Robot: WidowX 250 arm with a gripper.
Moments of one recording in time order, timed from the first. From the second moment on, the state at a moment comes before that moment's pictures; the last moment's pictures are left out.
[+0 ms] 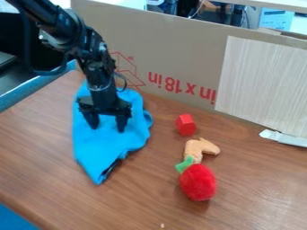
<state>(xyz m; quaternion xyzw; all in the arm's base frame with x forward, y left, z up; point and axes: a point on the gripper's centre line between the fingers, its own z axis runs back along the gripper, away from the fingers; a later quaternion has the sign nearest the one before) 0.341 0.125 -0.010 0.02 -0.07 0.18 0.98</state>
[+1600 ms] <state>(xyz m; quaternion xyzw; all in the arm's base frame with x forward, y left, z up) 0.326 0.118 -0.009 0.02 -0.07 0.16 0.98</state>
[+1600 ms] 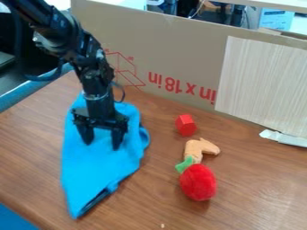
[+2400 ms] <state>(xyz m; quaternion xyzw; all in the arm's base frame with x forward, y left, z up) 0.387 0.139 -0.003 0.02 -0.09 0.21 0.97</state>
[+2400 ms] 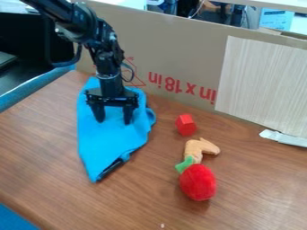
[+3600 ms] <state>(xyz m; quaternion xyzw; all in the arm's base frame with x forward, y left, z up) 0.365 0.122 0.019 -0.03 -0.10 0.20 0.97</state>
